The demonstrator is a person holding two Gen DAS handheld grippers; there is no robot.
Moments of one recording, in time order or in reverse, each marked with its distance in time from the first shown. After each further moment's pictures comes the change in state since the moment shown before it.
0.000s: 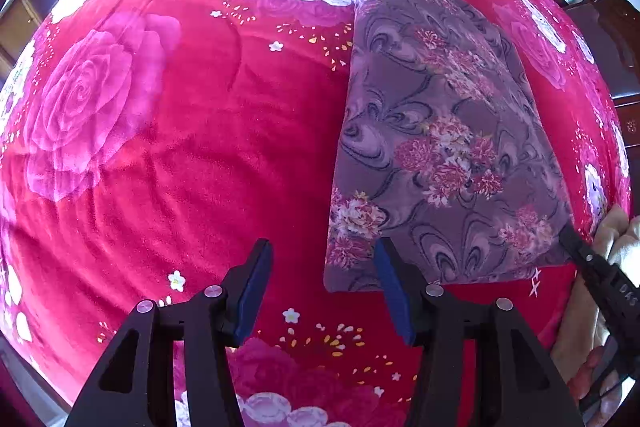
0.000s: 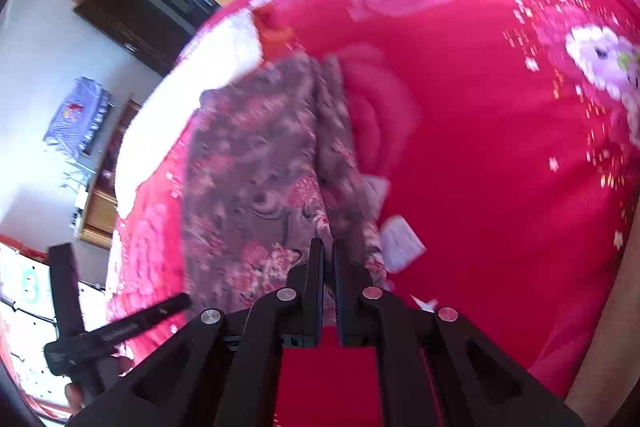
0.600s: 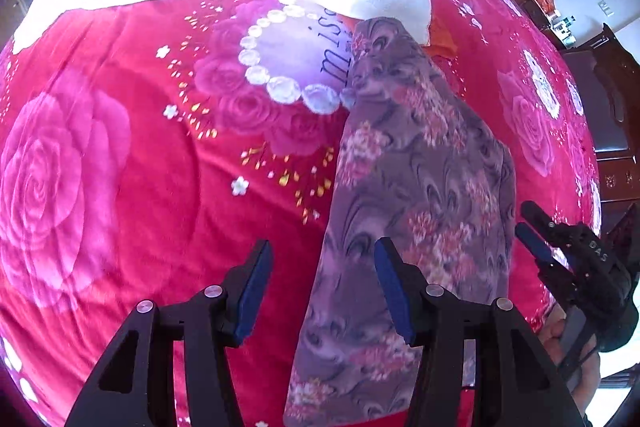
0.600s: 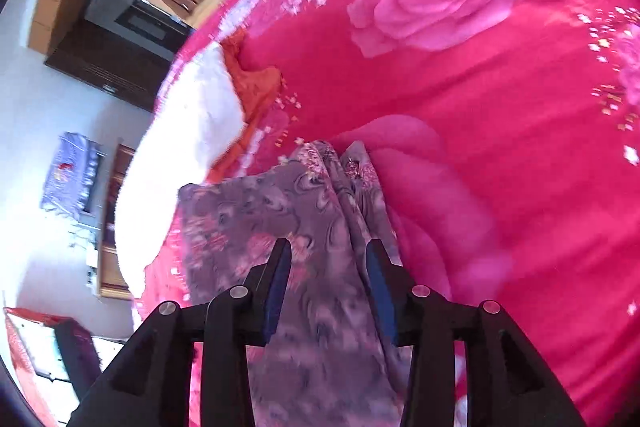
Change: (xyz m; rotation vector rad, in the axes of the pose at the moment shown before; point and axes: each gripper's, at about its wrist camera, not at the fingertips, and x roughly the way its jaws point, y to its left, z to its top) left arm 0.022 0.005 0.133 -0.085 -0.019 -0.116; right arm 0.078 0.028 0.140 0.155 0.003 0.019
